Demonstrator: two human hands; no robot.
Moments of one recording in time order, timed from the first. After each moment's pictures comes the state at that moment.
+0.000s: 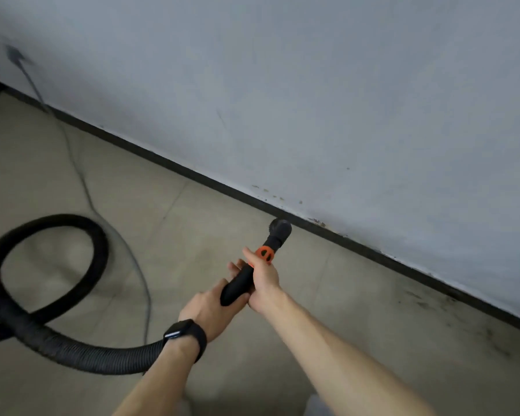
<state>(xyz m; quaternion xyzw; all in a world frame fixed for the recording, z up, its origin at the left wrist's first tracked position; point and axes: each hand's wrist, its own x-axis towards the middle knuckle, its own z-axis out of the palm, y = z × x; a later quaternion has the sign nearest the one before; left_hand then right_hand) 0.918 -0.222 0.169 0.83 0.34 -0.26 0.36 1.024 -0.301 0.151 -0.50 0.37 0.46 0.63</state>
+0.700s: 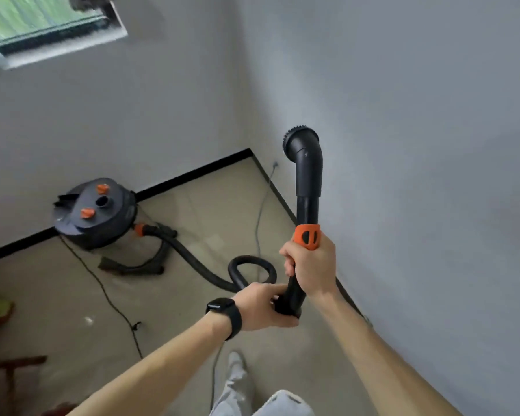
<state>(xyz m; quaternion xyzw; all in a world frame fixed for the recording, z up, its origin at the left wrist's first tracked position) 0.808 -0.258 0.745 0.80 0.40 -0.12 0.44 0.945 -0.288 0.801 -0.64 -0.27 0.44 0.57</state>
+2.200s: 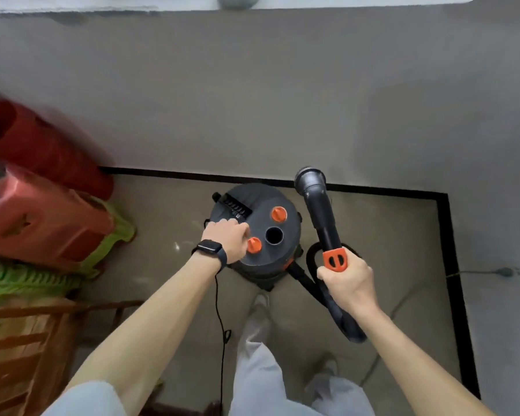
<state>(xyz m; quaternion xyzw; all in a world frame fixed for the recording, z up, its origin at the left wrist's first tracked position) 0.262 0.296 0.666 0.67 0.71 -0.15 0.16 0.535 0.265 0.697 -0.68 -0.53 0.46 0.21</state>
